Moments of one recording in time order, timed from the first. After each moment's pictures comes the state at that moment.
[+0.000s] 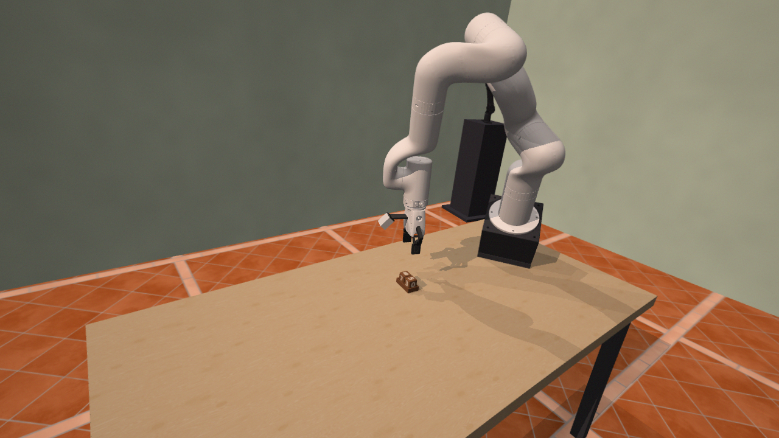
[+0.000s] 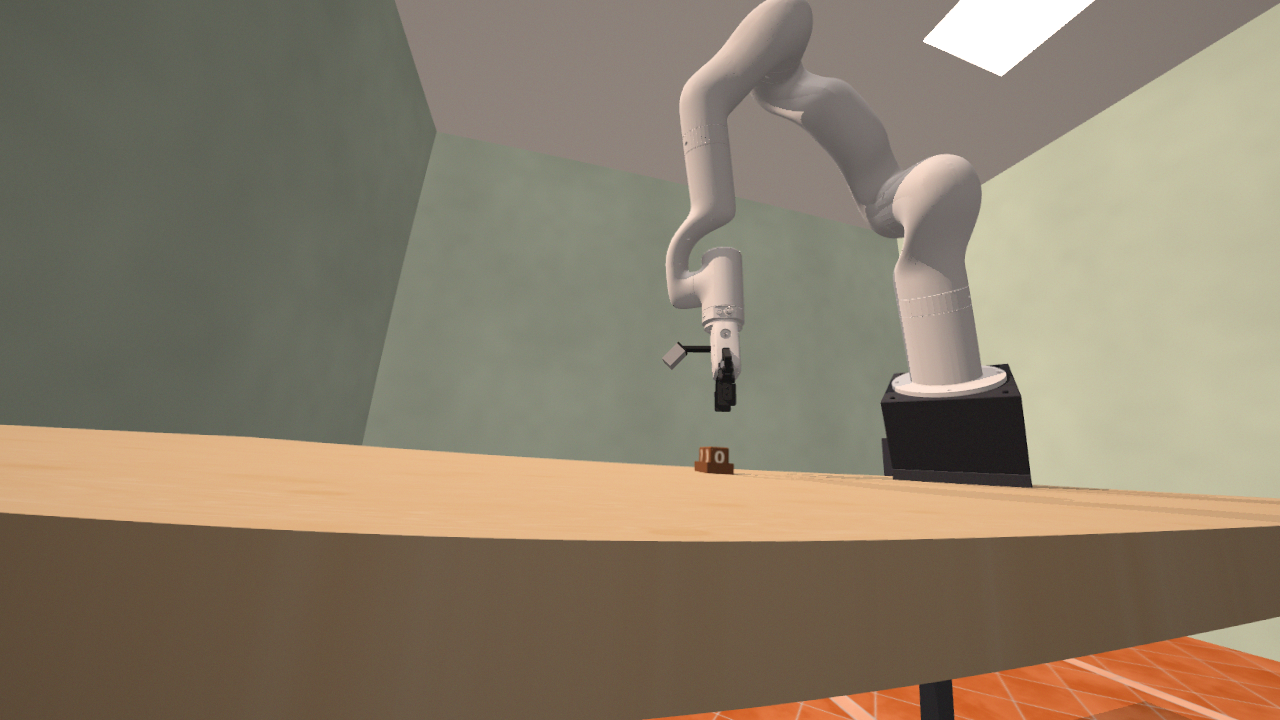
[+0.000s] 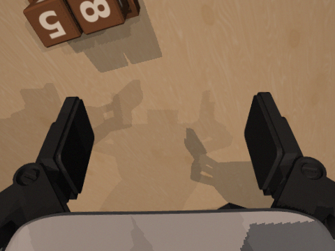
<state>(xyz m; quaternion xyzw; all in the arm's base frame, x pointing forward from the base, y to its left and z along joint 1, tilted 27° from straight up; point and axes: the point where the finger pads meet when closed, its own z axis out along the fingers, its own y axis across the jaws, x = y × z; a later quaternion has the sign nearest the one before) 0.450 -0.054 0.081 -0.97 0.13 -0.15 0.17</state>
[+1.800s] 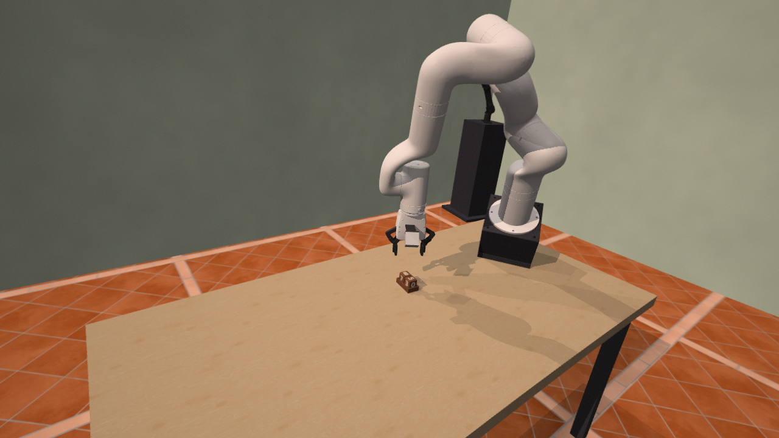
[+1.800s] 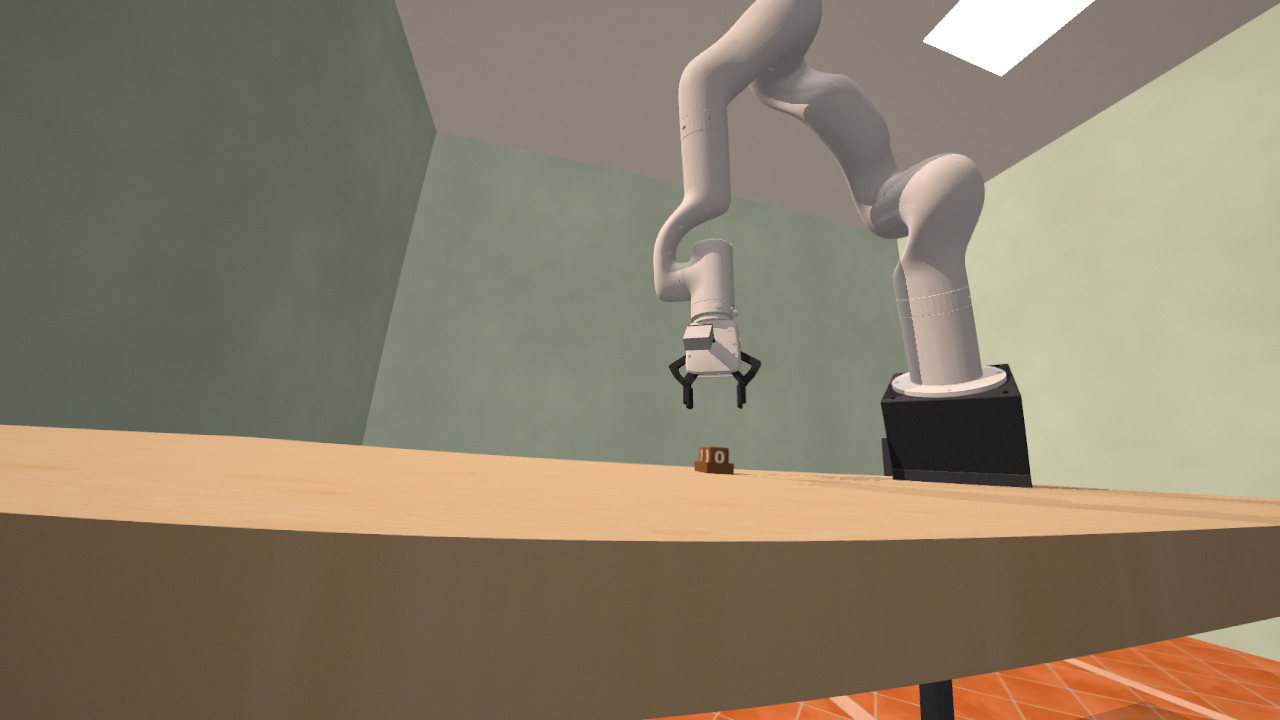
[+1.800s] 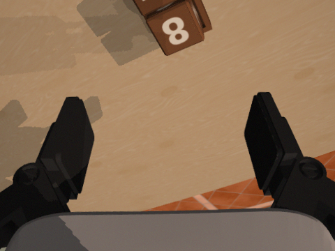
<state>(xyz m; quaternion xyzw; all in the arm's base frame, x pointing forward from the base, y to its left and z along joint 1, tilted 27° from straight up) 0.478 -0.026 0.096 -0.83 -0.51 -0.22 0.04</state>
